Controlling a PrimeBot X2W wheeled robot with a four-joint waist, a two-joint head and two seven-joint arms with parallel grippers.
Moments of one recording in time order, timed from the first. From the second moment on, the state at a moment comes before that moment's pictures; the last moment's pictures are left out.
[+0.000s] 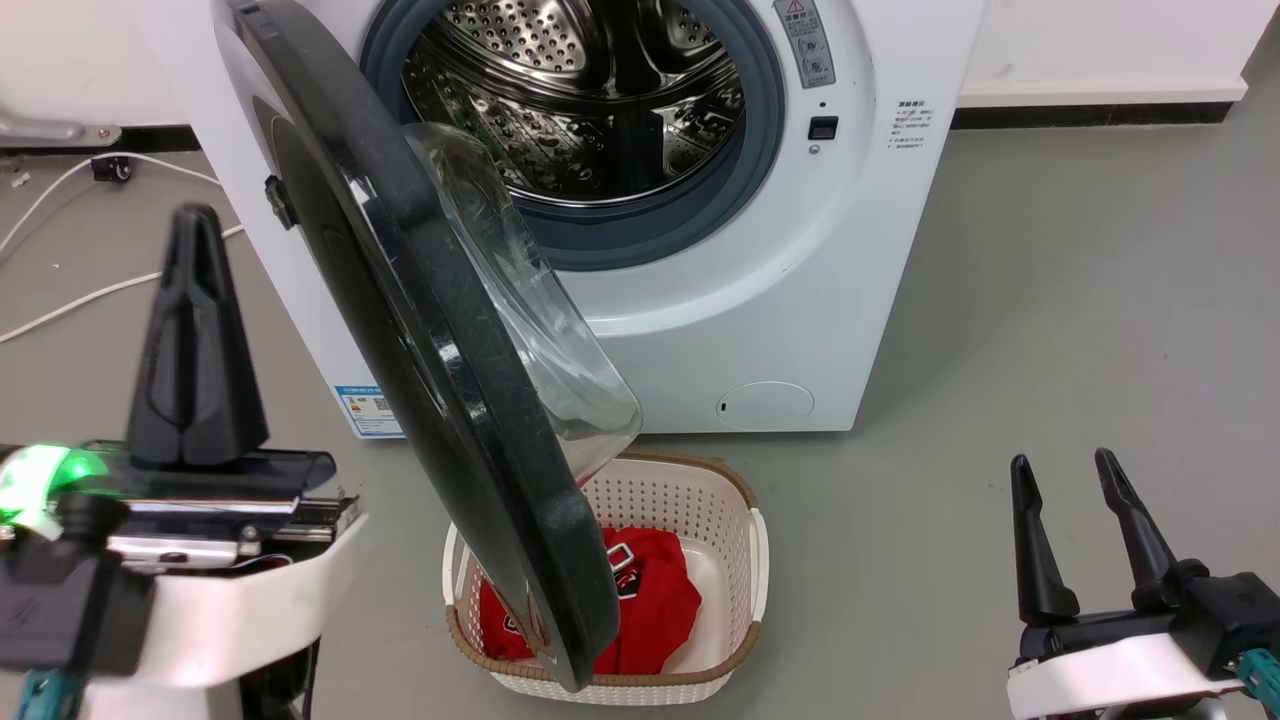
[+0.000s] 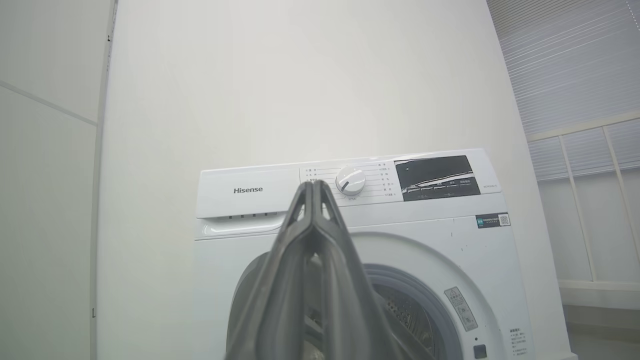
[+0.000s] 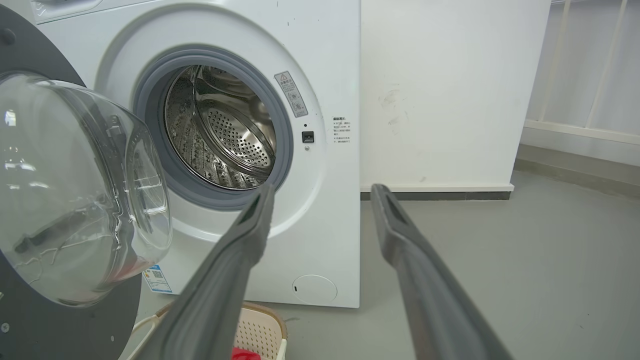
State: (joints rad) left arm -0.16 0.05 0.07 -0.42 -0.03 -0.11 -0.26; right arm 0.05 -0.05 -0.02 0.01 0.10 0.13 -0.26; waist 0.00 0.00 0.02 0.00
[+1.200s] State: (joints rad) left arm 0.06 0.09 -0.47 -0.12 -0.14 -0.11 -0.07; right arm 0.04 -0.05 0.01 0.04 0.15 0.13 -0.26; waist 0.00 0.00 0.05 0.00
